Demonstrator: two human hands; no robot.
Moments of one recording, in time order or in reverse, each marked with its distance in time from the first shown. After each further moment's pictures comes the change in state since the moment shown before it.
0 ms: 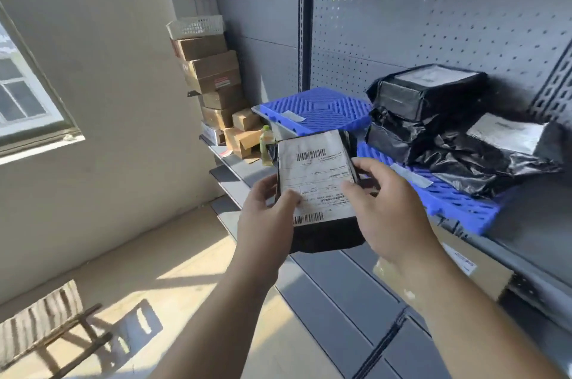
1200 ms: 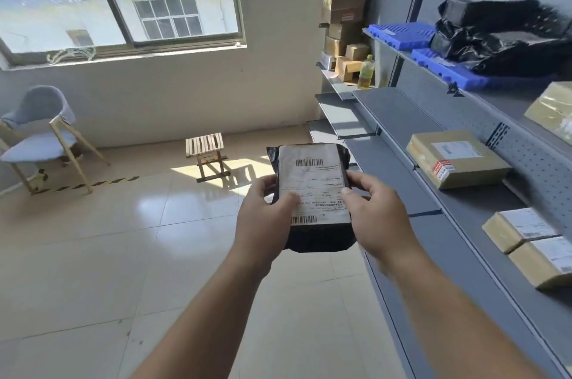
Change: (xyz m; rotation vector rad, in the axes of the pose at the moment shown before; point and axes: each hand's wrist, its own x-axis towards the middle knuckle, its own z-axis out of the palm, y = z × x) left_hand -0.626 -0.099 -0.047 0.102 0.477 -0.001; right_hand -0.514 0.012 -0.196 0.213 -0.507 0.063
